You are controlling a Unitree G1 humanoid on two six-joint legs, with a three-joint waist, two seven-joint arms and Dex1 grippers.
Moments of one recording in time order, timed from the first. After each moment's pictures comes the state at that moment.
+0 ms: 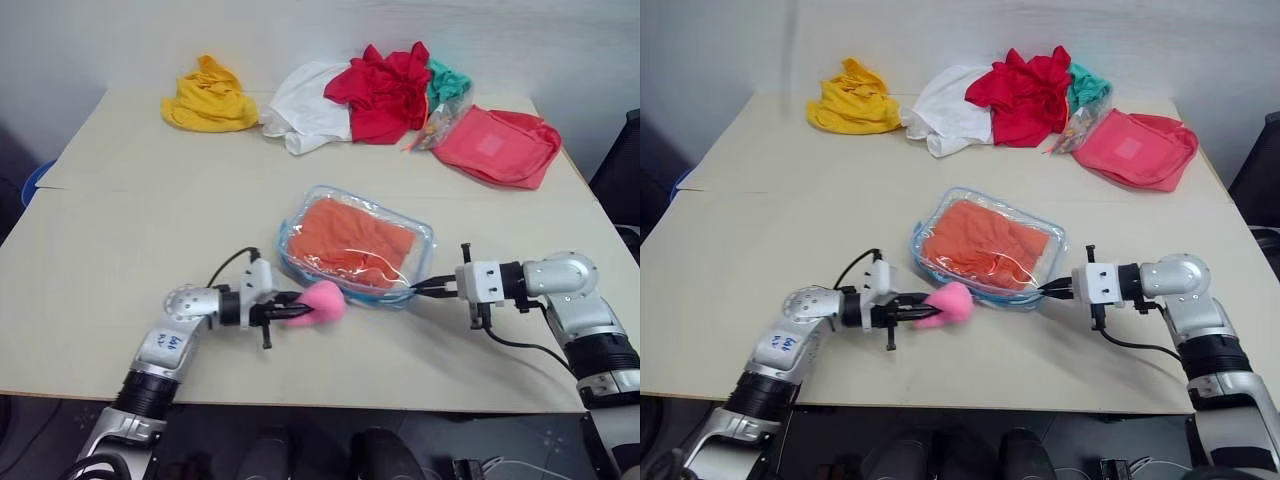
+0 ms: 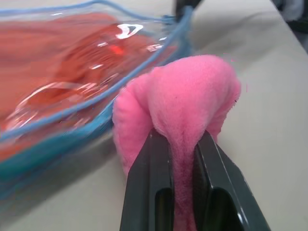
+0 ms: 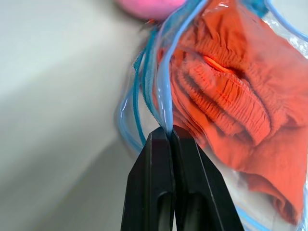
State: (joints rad) left arm -0.35 0.50 -0.08 0.09 -0.29 0.18 -1.02; right arm -0.56 -0.78 0.12 0.52 0.16 -0.60 1.39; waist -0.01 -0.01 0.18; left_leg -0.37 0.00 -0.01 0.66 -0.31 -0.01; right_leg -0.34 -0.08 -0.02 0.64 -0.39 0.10
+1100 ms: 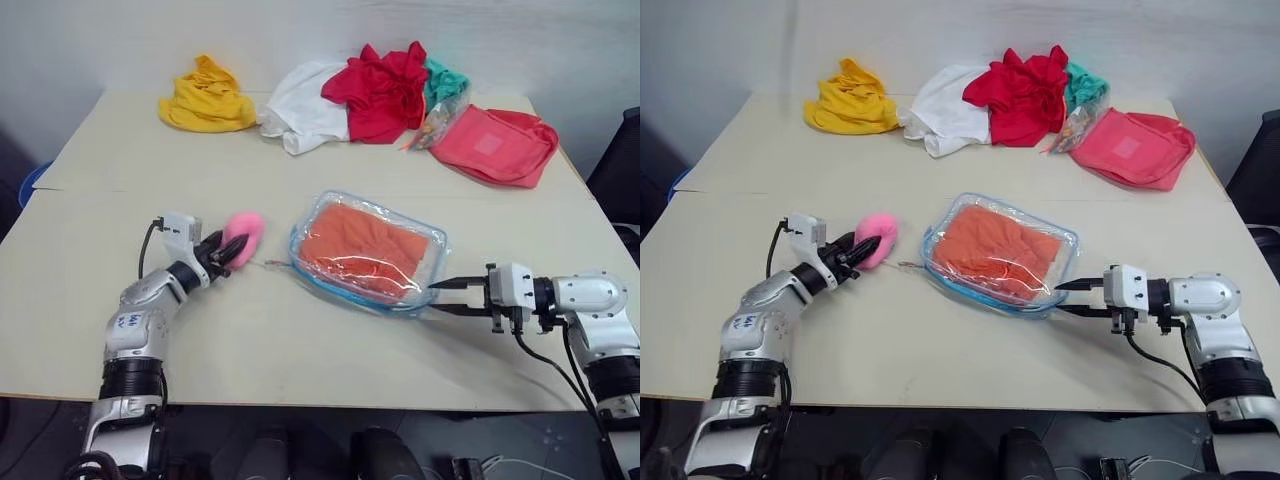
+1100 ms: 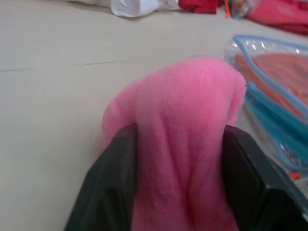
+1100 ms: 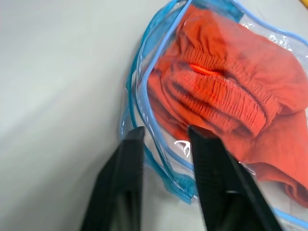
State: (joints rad) left arm -0.42 0.49 0.19 0.24 -0.36 0.31 -0.60; right arm -0.37 -0.81 0.02 0.39 0.37 -0.42 1.42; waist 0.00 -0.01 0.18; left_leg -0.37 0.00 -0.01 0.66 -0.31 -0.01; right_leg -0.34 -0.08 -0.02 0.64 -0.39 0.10
